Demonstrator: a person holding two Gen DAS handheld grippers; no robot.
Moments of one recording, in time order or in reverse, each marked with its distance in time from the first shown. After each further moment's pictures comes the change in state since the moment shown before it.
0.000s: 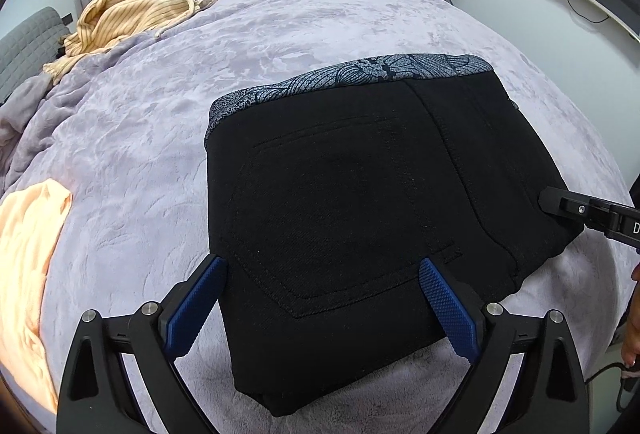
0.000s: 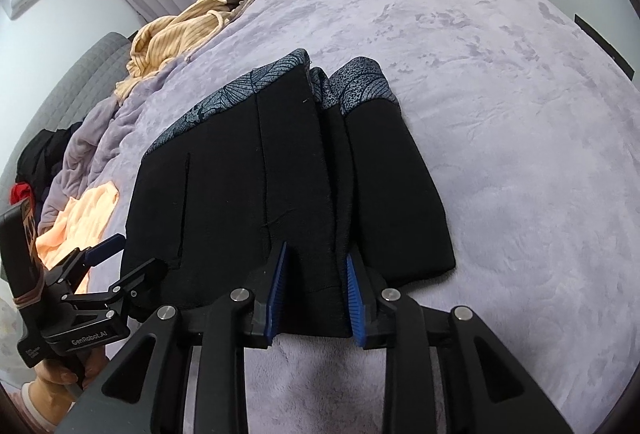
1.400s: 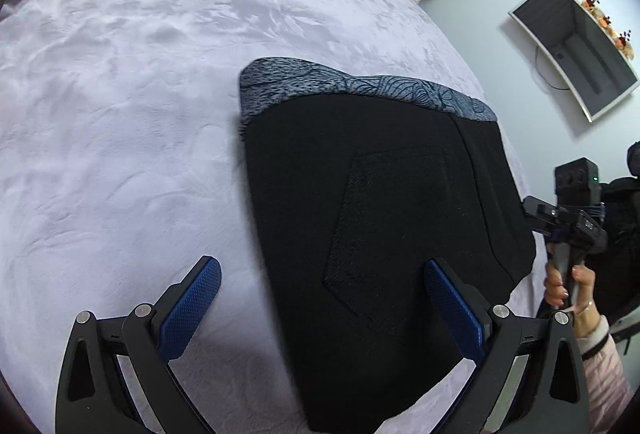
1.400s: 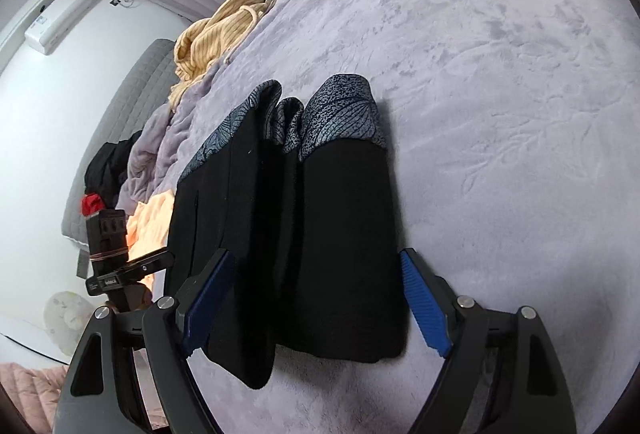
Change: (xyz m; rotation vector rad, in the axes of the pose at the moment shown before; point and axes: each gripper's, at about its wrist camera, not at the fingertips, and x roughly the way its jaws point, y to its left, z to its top) left arm 0.053 0.099 0.016 -0.206 0.136 -0.471; right arm 0.033 -0.076 0.056 0.066 0.127 0.362
